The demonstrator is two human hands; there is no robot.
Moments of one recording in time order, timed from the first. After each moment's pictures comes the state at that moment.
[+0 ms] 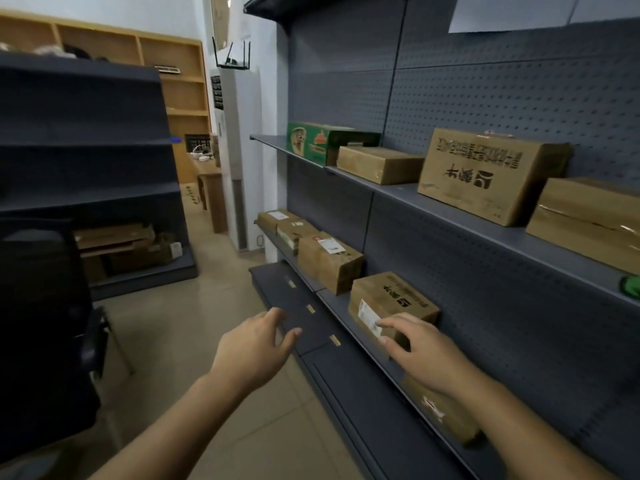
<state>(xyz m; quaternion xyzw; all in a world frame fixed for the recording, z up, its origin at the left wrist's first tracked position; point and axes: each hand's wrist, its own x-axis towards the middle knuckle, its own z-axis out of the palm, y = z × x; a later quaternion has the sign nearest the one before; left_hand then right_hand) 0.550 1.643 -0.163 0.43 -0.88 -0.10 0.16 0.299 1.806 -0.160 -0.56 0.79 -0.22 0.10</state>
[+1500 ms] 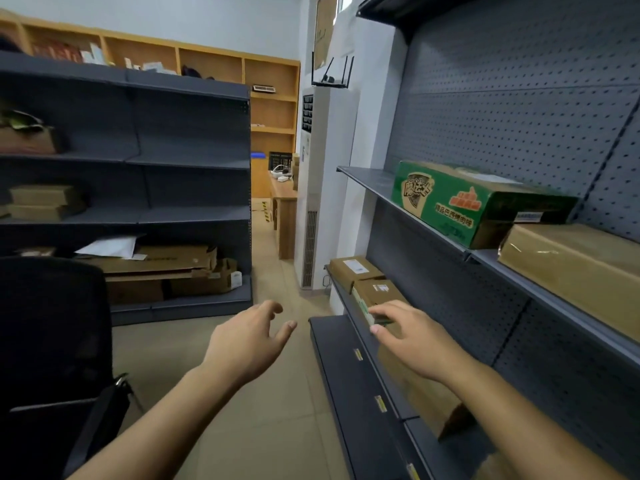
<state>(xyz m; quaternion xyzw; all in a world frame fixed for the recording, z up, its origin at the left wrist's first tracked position) 0.481 1.130 -0.134 0.55 -0.80 -0.09 0.22 0.203 1.208 -0.112 -0.68 0.70 -0.19 0.10</state>
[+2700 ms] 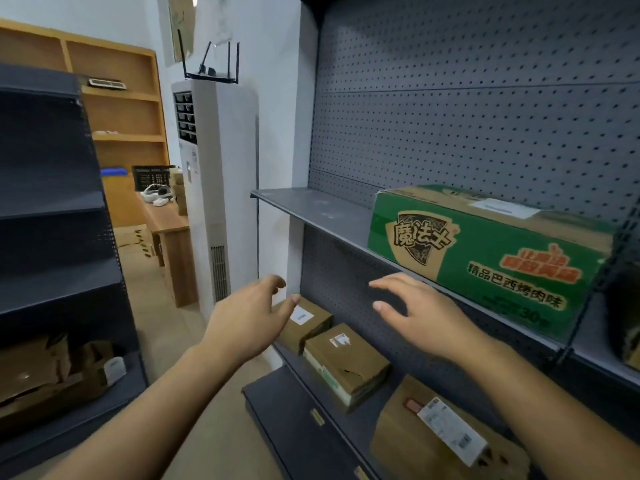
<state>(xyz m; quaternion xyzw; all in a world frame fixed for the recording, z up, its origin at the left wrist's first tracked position) 0.326 0.679 -0.091 0.36 -0.89 -0.08 0.28 0.116 0.870 -0.054 -0.57 0.80 -0.20 -0.02</state>
